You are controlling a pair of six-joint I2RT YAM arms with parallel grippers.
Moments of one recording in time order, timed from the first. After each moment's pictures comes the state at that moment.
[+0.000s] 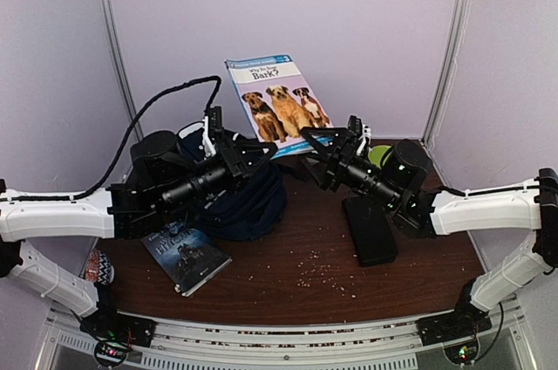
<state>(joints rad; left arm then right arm) -1.06 1.27 0.90 0.47 -0.07 -1.03 0.88 1.42 0.79 0.88 -0.13 1.33</state>
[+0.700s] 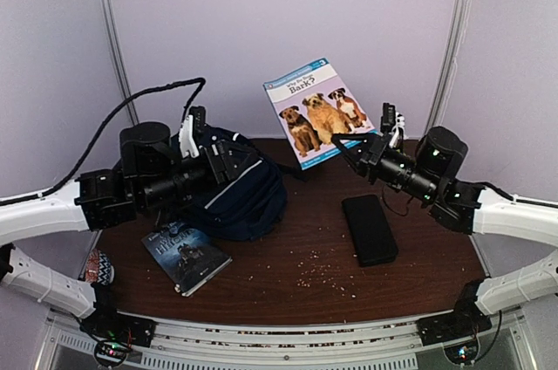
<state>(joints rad) -1.05 1.15 0.98 0.00 -0.23 -0.83 0.80 1.14 0.77 0.48 -0.13 1.07</state>
